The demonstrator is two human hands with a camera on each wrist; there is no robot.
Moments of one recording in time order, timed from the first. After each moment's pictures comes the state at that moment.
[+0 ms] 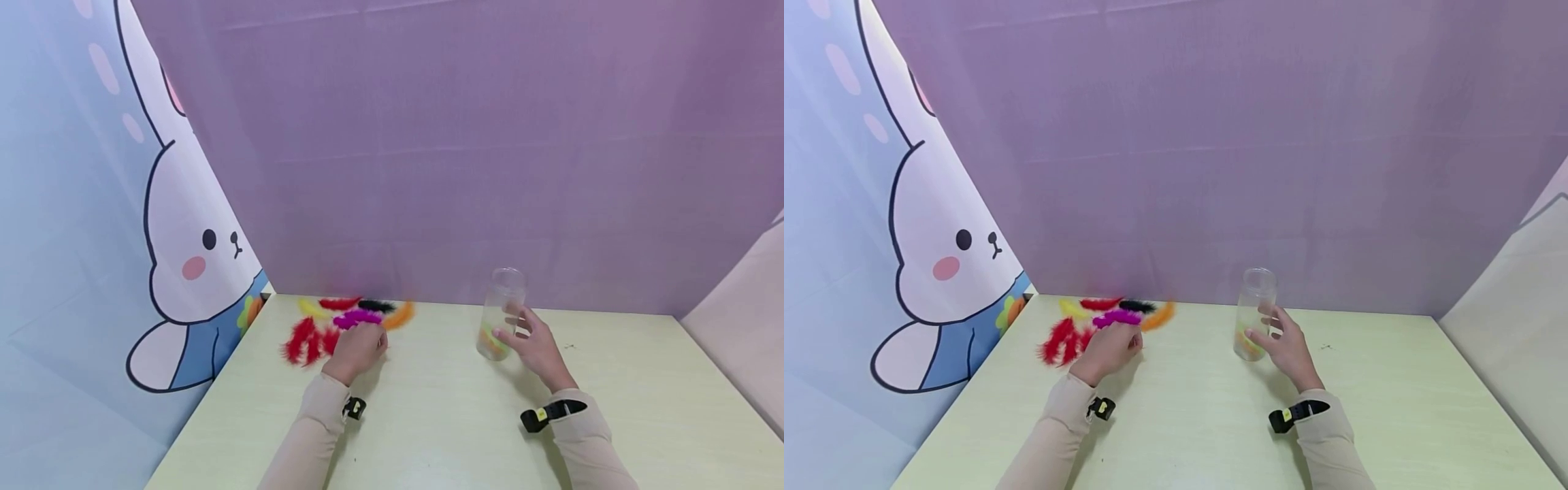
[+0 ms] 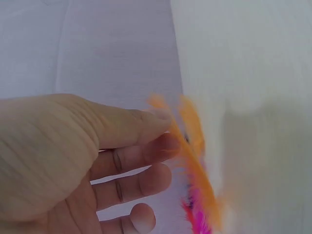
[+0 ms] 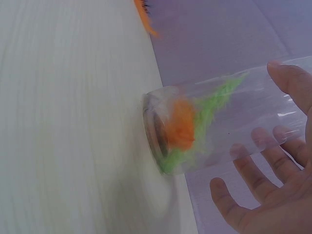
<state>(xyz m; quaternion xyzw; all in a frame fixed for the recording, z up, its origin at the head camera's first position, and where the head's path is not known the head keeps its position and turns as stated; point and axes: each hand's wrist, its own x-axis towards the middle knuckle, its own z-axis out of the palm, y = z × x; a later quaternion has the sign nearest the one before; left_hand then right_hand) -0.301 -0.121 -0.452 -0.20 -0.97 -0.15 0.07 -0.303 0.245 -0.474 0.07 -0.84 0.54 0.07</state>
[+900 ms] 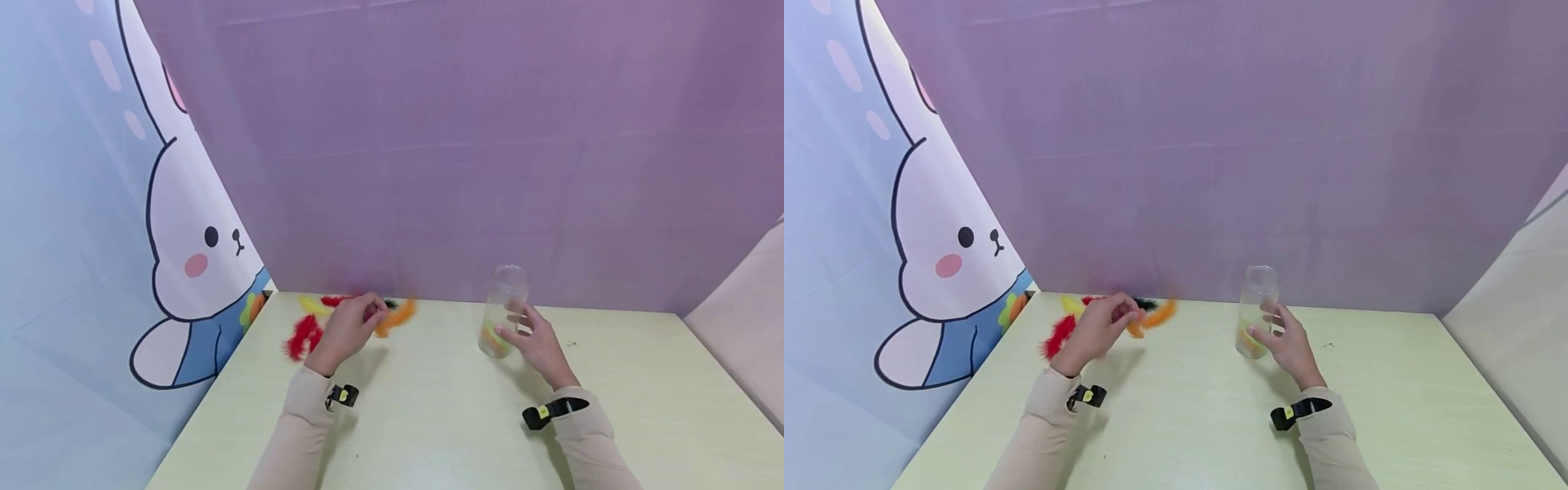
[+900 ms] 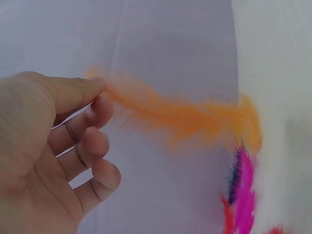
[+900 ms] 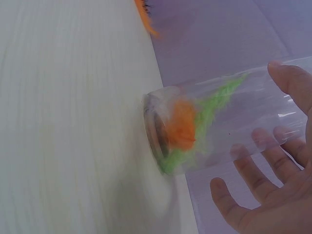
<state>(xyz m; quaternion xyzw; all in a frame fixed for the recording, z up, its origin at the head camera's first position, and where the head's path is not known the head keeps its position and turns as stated) -0.294 -0.137 -0.407 -0.20 -0.91 -0.32 0.14 -0.303 0.246 -0.474 0.07 -0.84 0.54 0.07</state>
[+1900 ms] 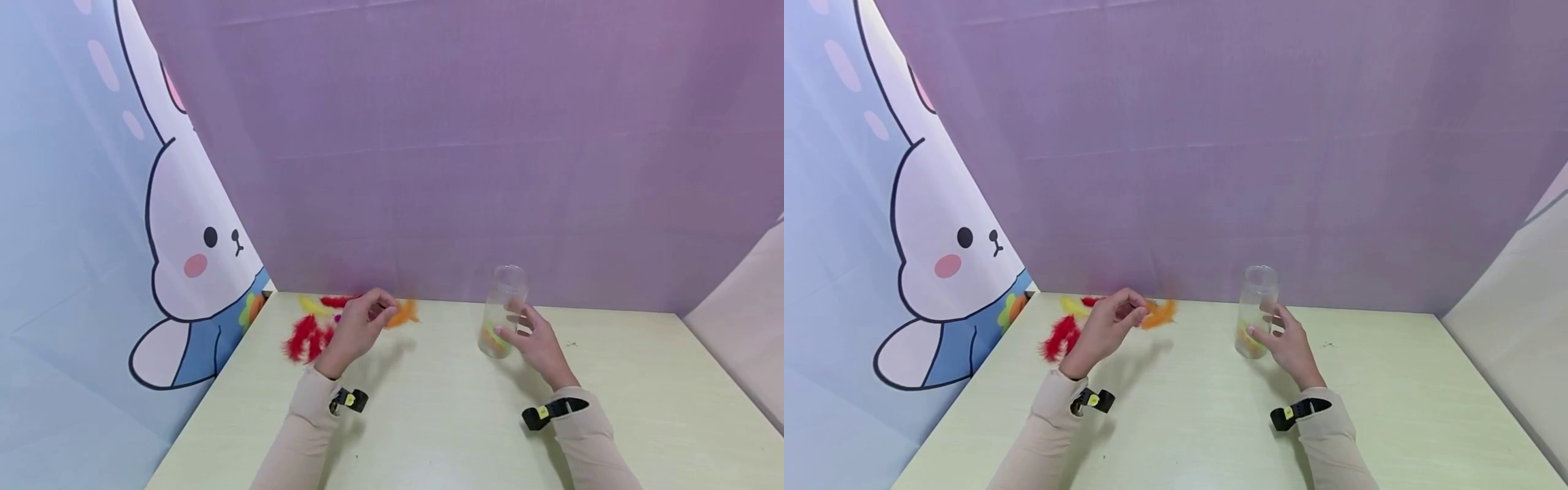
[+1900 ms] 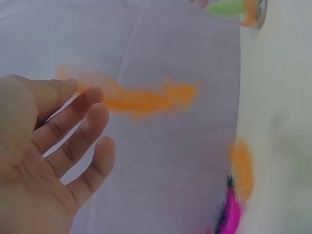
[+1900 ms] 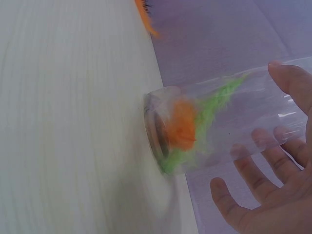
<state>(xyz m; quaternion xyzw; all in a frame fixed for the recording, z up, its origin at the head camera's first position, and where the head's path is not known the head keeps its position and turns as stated) -0.291 -0.119 -0.406 -0.23 -0.84 -0.47 0.14 -0.300 0.244 -0.470 0.07 -0.84 0.54 0.07</state>
